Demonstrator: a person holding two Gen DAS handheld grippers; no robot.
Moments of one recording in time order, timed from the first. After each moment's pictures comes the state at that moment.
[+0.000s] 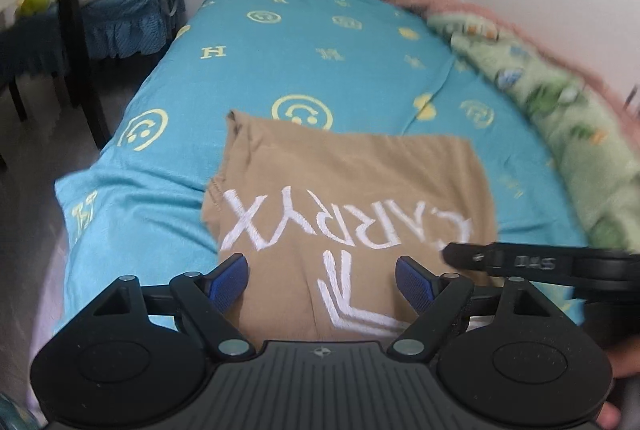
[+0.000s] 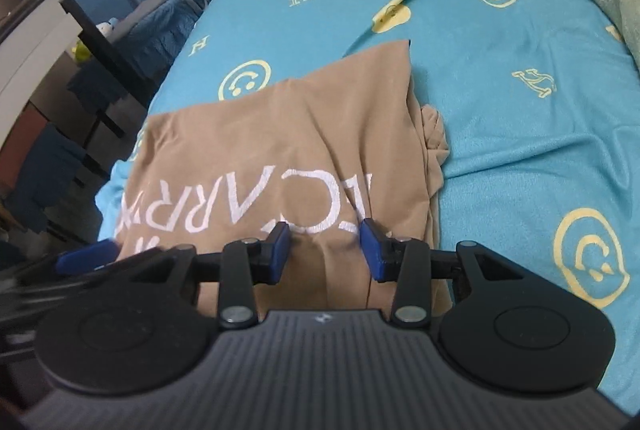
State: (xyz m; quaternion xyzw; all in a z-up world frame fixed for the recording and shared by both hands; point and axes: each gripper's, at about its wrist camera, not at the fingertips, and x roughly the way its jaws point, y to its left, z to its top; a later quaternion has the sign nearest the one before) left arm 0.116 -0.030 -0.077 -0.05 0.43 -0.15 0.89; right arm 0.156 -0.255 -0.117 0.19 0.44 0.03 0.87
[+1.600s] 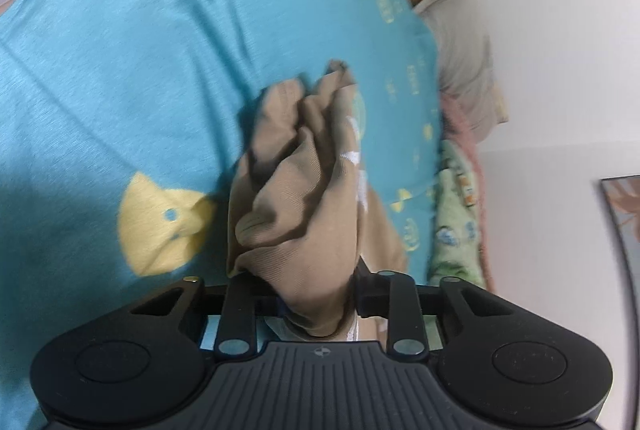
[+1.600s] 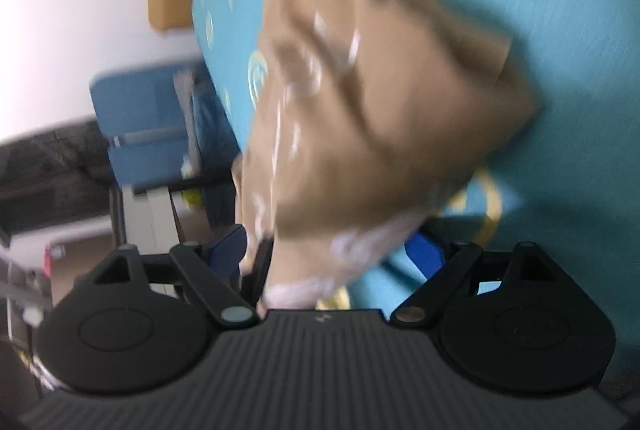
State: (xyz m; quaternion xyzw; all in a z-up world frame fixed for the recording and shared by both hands) left arm 0.147 0.043 -0.156 -0.51 0.44 -0.12 0.73; right arm 0.119 -0.278 -0.194 0.66 0.39 0.04 0.64
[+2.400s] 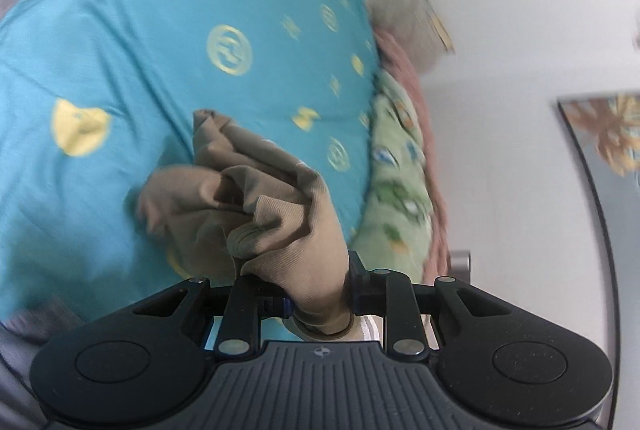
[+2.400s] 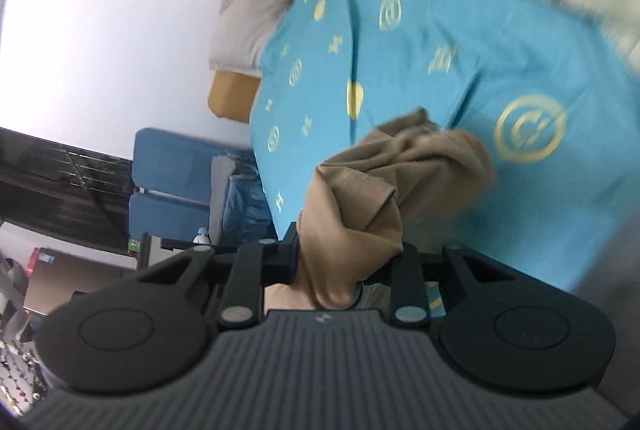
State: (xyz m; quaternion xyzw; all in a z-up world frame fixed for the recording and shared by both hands) left arm 0.086 -0.036 -0.005 -0.44 0.49 -0.20 0.72; right arm 0.014 -0.370 -0.047 0.57 0.28 -0.01 0.77
